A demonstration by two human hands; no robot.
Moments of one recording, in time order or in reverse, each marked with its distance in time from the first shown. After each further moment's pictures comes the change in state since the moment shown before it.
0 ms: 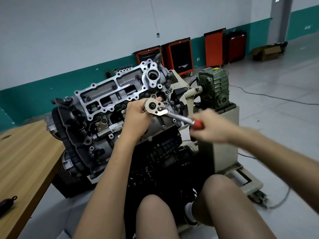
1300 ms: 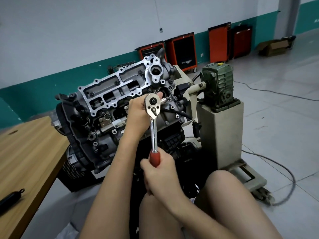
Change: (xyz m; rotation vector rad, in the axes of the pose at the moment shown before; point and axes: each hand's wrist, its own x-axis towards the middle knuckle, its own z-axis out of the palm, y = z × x) left_hand -0.004 0.000 0.003 -0.068 0.064 -0.028; right_hand -0.025 -0.096 0.156 0.931 0.342 0.259
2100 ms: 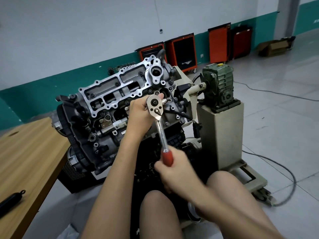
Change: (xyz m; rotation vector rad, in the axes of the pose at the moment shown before) left_hand -0.001 0.001 0.003 0.045 0.004 -0.014; right_hand 0.007 -0.011 -0.041 -0.170 -0.134 -0.033
